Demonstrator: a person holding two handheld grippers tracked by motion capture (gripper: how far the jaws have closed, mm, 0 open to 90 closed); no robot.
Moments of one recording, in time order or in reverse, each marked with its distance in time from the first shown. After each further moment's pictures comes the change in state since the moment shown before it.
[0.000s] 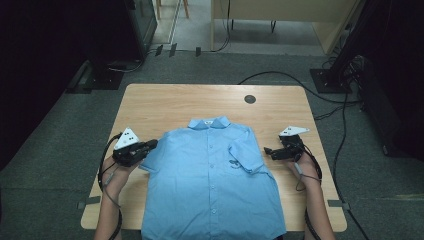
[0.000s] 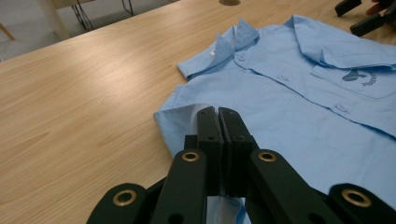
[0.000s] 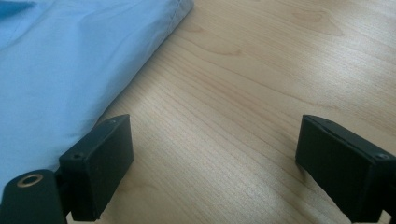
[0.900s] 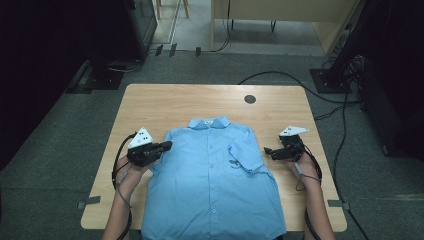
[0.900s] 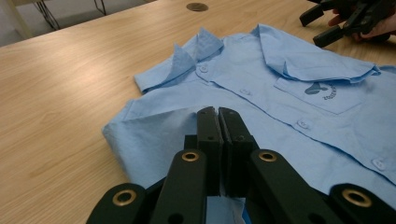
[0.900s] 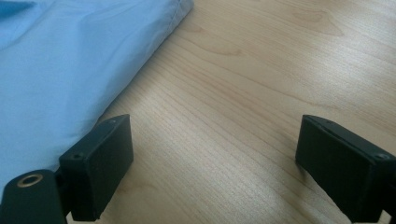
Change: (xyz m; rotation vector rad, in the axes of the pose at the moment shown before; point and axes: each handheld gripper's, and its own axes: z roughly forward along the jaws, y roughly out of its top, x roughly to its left) left arm -0.024 0.009 0.025 0.009 -0.089 0.012; right arm 0.000 0.000 0.000 0.000 0.000 0.000
